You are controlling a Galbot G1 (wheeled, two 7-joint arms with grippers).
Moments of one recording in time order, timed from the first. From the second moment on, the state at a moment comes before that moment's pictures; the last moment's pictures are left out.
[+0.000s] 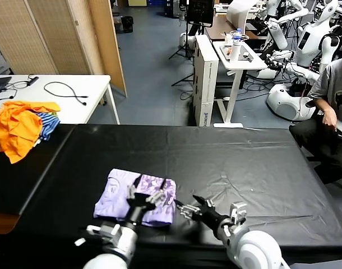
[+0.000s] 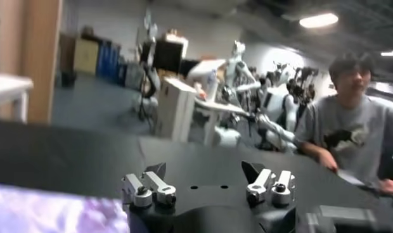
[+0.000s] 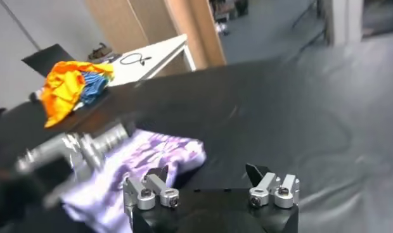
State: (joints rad) left arm 1.56 -1.44 -0.30 -2.23 -0.16 0.21 -0.02; right arm -1.32 1.10 0.20 2.14 0.87 -0.60 0.16
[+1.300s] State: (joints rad) left arm 1.58 -1.44 -0.42 -2.20 -0.24 0.23 -0.07; right arm -1.51 1.04 0.28 2.30 0.63 -0.63 0.14
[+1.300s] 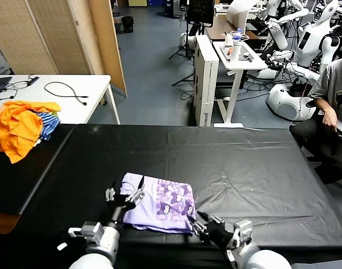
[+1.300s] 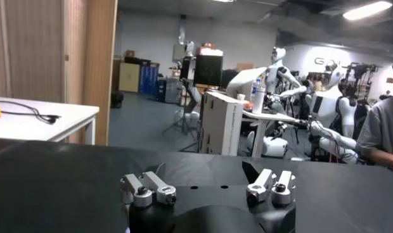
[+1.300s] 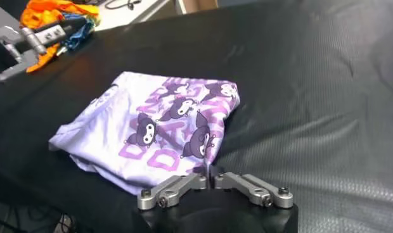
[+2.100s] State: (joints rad) left arm 1.93 -1.22 -0.55 -2.39 -0.32 0.17 -0.15; right arm -1.89 1.16 0.59 2.28 0.27 0.01 0.10
